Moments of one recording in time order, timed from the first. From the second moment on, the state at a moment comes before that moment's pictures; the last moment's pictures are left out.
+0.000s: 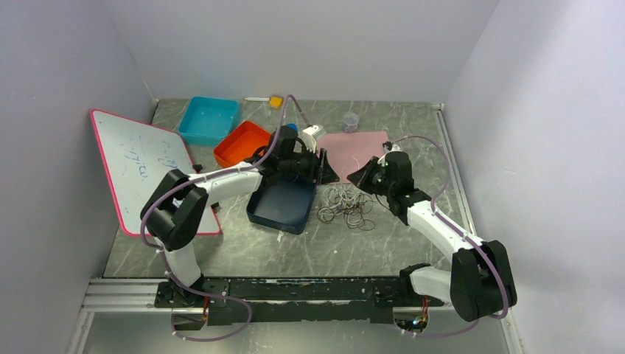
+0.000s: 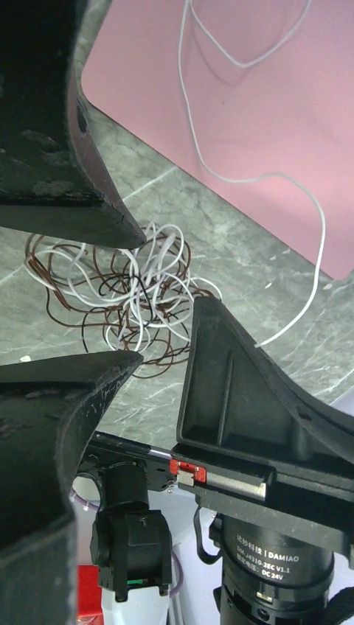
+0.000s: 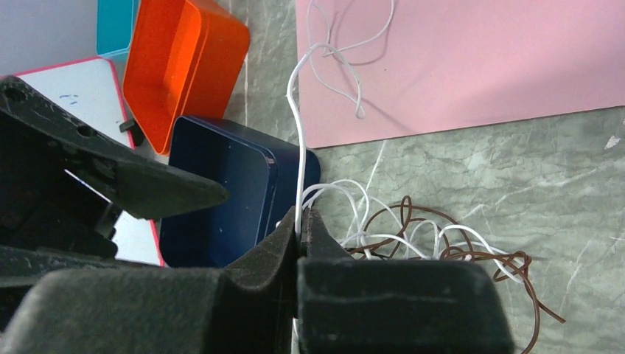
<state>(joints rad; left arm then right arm) -0.70 1.78 1.15 0.23 0.56 -0.41 0.29 1.20 0.60 0.08 -0.22 0.72</state>
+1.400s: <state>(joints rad) -0.88 2.03 1.20 0.38 0.50 -0.32 0.21 1.11 0.59 0.06 -0.26 0.78</state>
